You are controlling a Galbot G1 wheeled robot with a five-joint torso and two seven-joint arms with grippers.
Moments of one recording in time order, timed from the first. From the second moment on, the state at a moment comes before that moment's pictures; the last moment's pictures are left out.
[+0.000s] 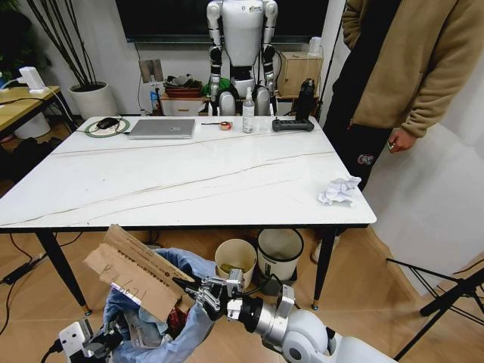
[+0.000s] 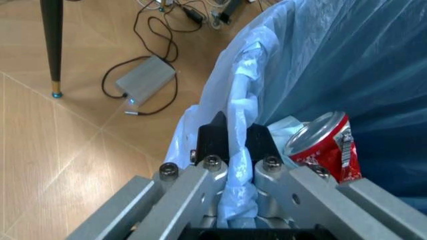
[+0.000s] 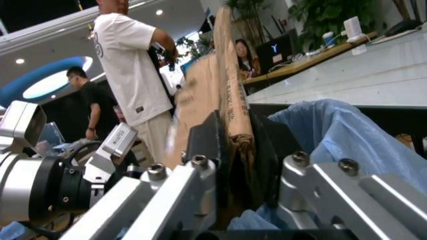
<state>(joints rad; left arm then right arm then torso) 2.18 -1.34 -0.77 -2.49 -0.88 0.23 -0.36 -1.01 1.00 -0.41 1.90 0.84 0.19 -0.41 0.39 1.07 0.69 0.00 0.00</state>
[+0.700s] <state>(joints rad) 2.18 -1.34 -0.75 -2.50 -0.87 0.23 -0.34 -0.99 0.98 -0.30 2.00 0.86 0.21 -0.24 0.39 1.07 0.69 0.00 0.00</state>
